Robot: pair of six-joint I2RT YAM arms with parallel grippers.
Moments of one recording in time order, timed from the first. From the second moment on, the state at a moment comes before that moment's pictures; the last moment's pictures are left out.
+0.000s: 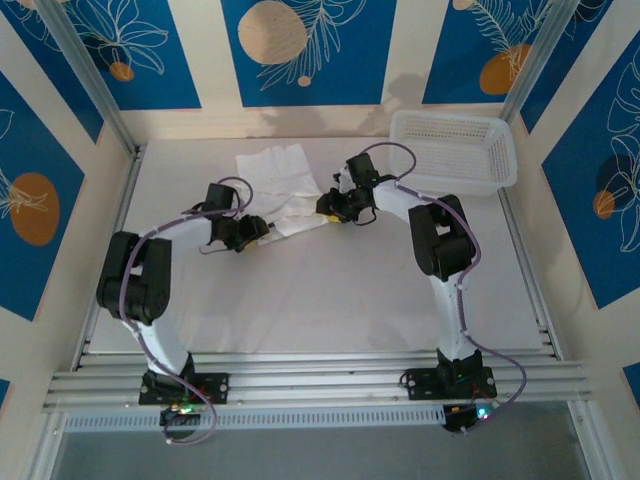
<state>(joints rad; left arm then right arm) -0.22 1.79 1.04 -0.30 0.39 -0.67 0.38 2.23 1.63 -0.42 -0.60 0.56</state>
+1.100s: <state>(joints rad) -0.41 1.31 0.71 -0.50 0.38 -0.70 0.52 1.50 0.83 -0.41 -0.52 0.74</state>
